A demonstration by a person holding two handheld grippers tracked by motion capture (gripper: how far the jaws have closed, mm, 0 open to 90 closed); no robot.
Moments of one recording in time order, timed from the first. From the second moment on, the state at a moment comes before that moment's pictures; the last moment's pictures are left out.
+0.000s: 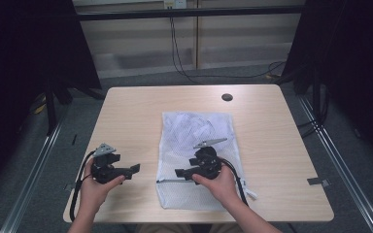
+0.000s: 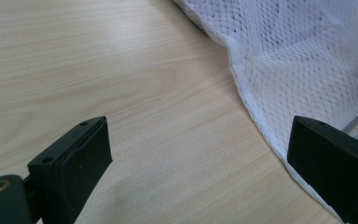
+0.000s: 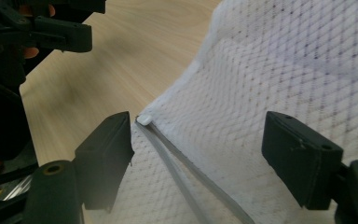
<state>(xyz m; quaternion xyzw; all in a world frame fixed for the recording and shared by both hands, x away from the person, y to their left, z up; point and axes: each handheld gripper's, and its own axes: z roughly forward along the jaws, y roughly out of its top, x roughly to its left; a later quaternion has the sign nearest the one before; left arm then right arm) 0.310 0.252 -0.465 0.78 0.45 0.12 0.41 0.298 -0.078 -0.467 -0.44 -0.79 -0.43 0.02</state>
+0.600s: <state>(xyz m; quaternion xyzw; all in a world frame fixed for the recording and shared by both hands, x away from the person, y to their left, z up) 0.310 0.252 -0.465 0.78 0.45 0.11 0.42 0.300 -0.059 -0.474 -0.44 -0.78 -0.43 0.05</state>
